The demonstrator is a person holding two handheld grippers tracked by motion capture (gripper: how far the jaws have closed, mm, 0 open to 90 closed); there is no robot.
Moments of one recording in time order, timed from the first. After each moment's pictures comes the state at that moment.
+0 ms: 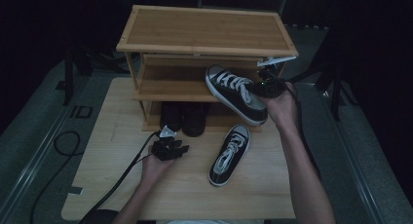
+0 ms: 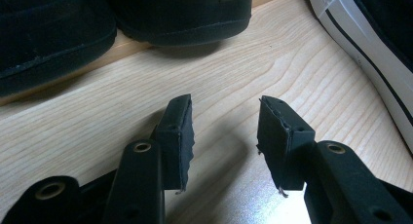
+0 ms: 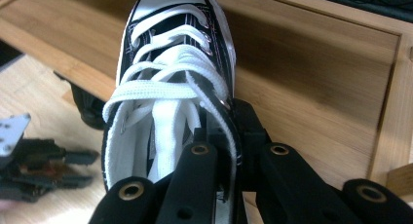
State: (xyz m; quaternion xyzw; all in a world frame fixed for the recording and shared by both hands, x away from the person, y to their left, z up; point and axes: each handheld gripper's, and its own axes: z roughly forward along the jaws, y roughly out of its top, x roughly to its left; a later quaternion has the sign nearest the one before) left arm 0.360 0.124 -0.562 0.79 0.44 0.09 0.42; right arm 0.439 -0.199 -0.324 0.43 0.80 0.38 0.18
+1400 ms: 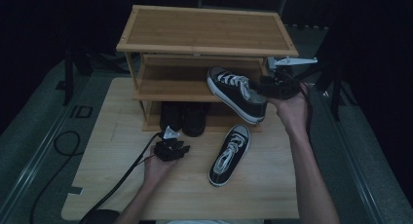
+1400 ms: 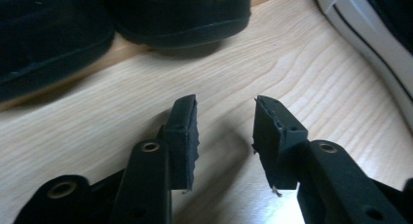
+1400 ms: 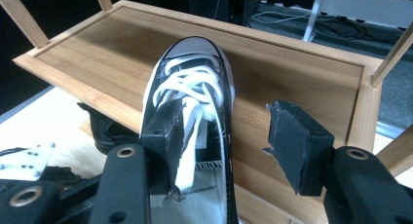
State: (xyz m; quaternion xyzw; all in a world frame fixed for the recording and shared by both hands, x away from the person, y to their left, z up) left arm 0.356 0.112 -0.560 0.80 0.43 0.11 0.40; right arm 0.418 -0.224 -0.308 0.42 0.77 0.44 0.20
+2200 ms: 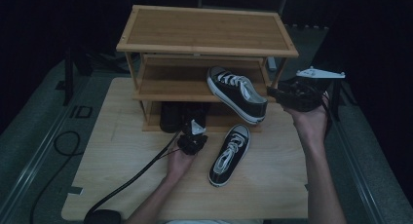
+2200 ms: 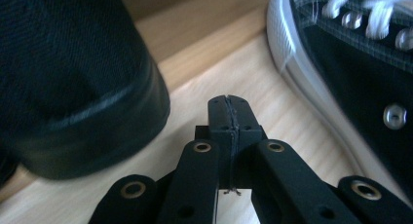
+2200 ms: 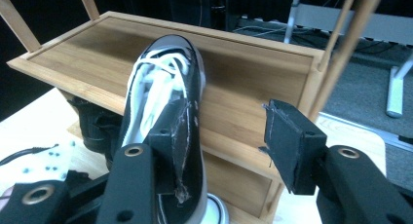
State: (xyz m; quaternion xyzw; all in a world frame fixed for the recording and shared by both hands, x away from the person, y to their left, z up) left arm 0.376 0.034 -0.538 0.81 0.41 0.17 0.39; right arm 0.379 -0.268 -0.308 0.43 0.74 0.46 0.23
